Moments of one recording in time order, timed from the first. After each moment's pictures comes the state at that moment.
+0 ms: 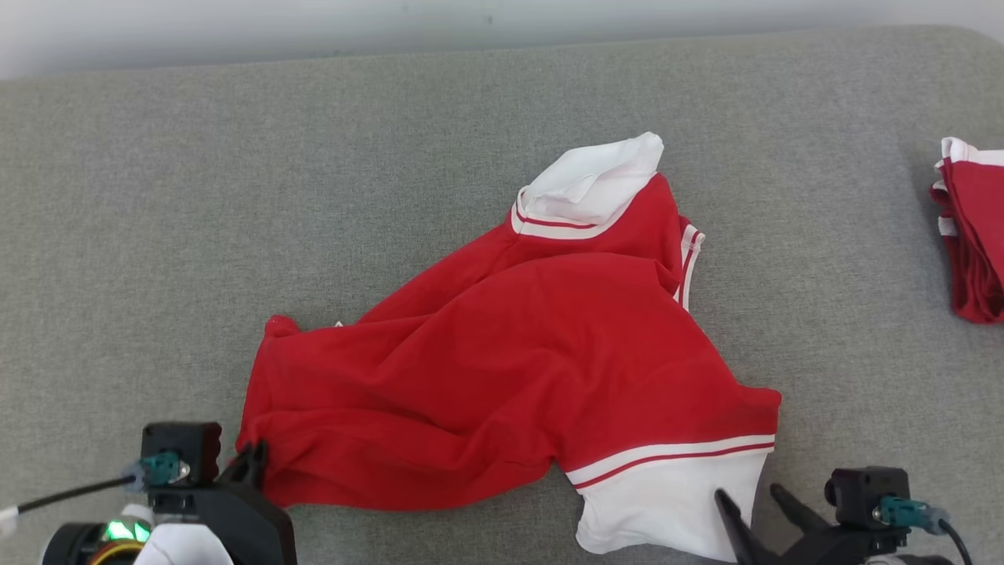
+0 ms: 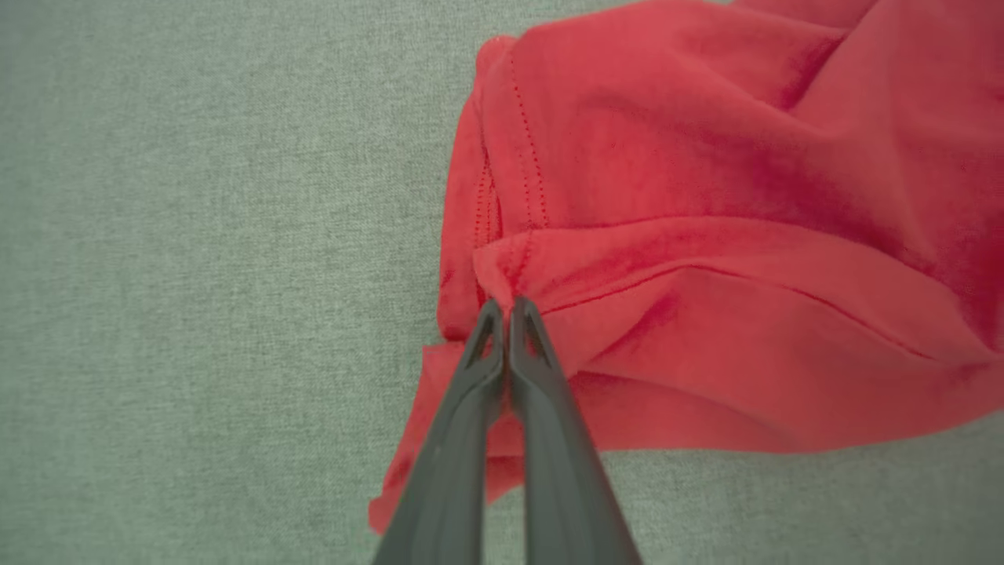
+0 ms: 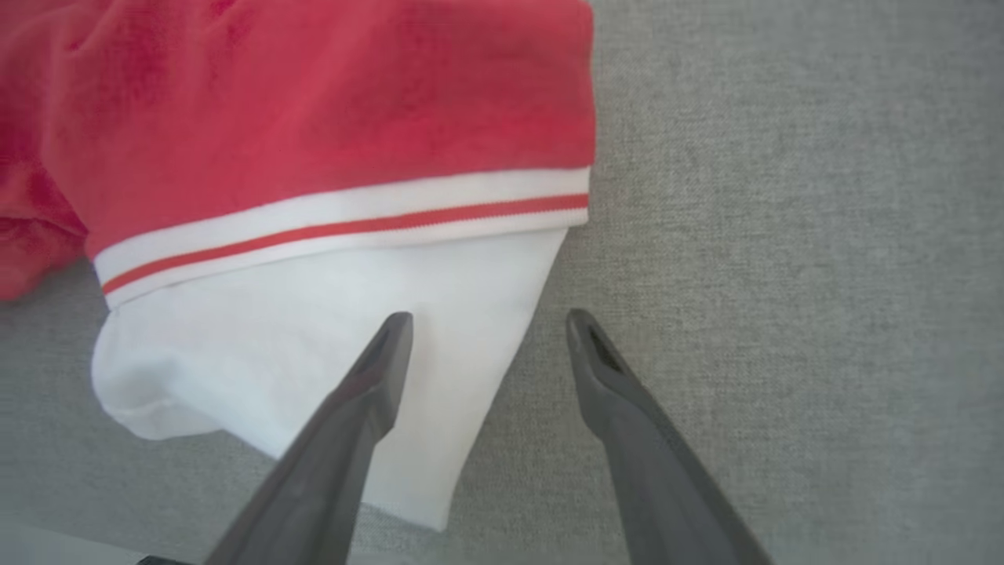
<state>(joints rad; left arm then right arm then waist) -0.12 0.49 -0.35 -0.18 -0.48 0.28 0.53 0.18 -0.05 -0.07 -0.22 0.20 0.13 0.54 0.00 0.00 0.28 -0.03</state>
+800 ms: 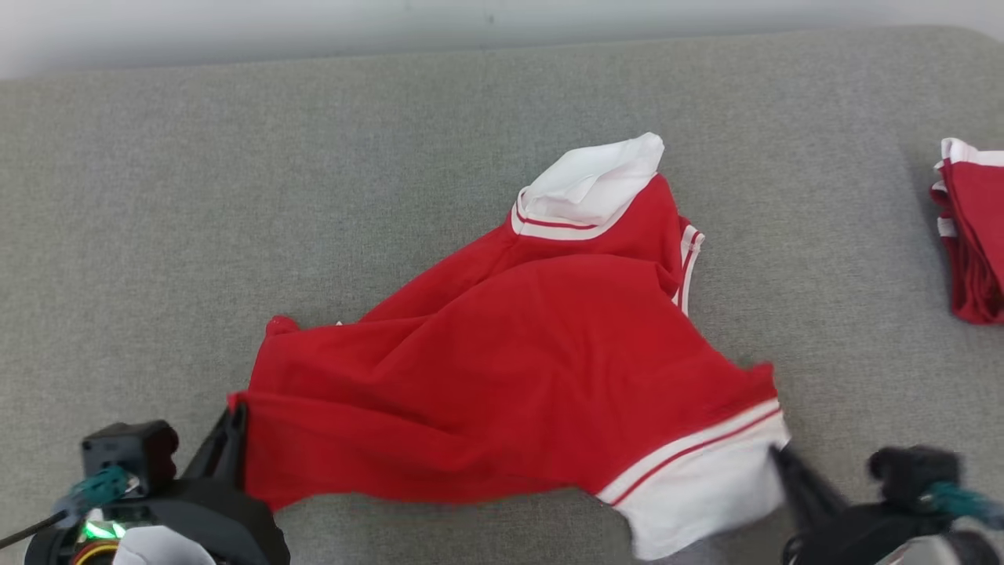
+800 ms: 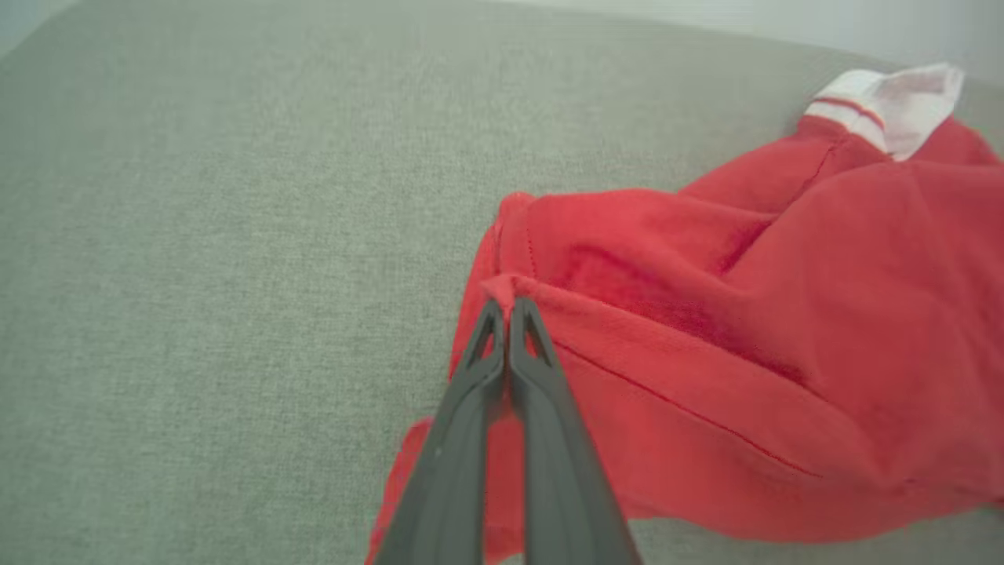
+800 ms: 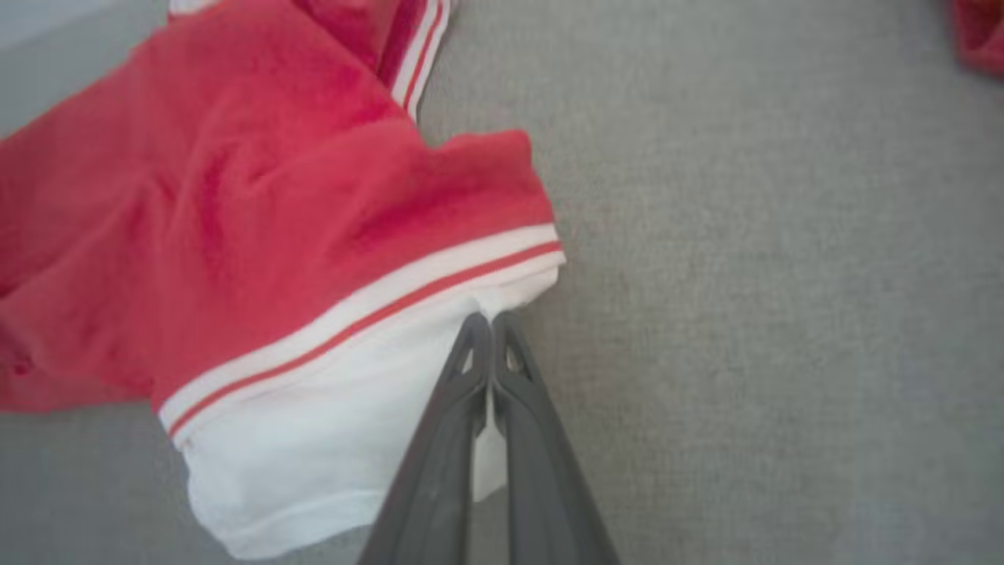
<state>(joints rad) -0.07 0.45 -0.28 -0.23 -0.52 0.31 0.36 0.17 -0.05 -0.10 -0.26 0.21 0.13 0.50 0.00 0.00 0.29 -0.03</state>
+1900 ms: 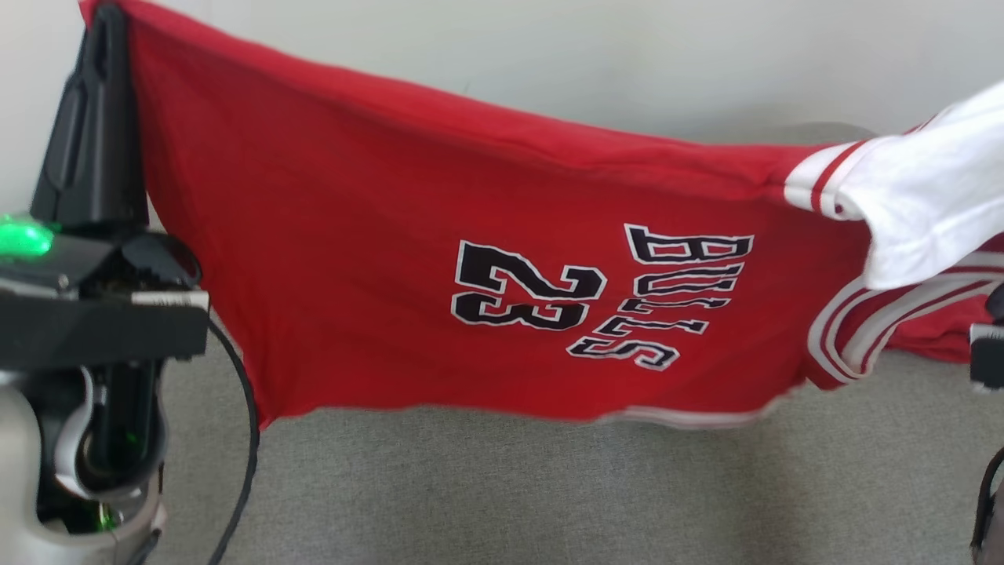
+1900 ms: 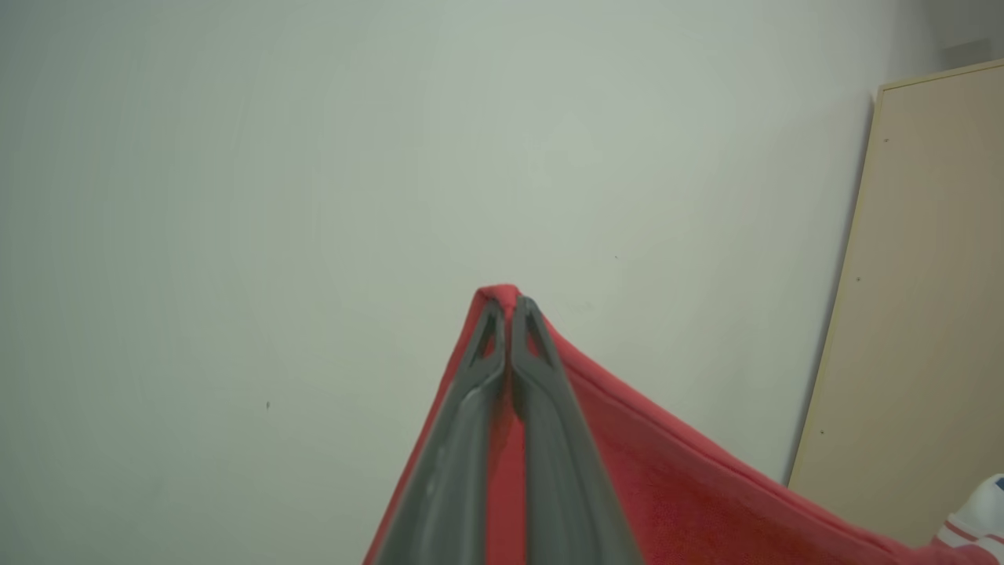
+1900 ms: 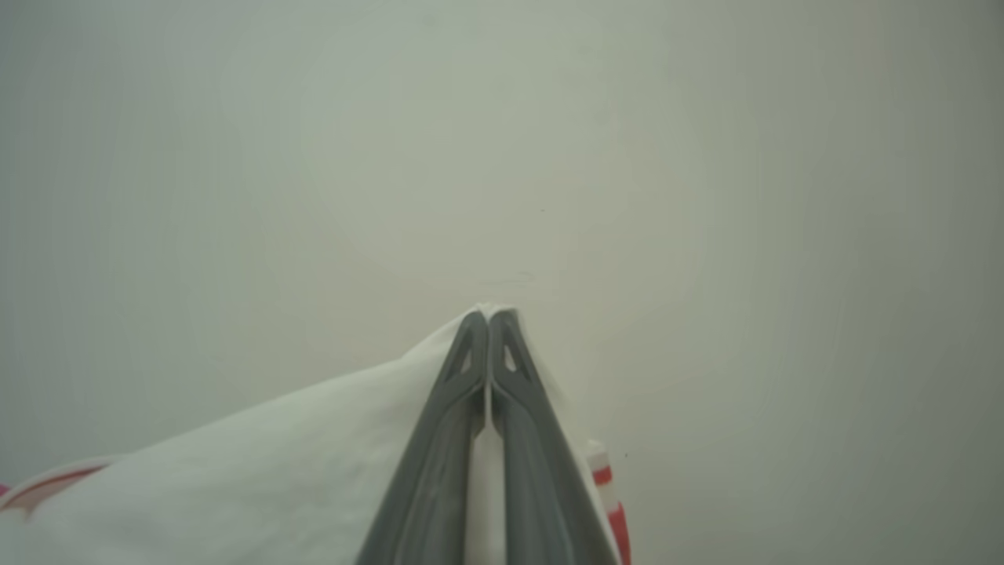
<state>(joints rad) -0.54 0.31 -0.12 -0.36 -0.80 0.07 0.05 -0.34 -0.11 -0.24 -0.58 0.26 0.13 0.24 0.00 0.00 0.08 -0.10</state>
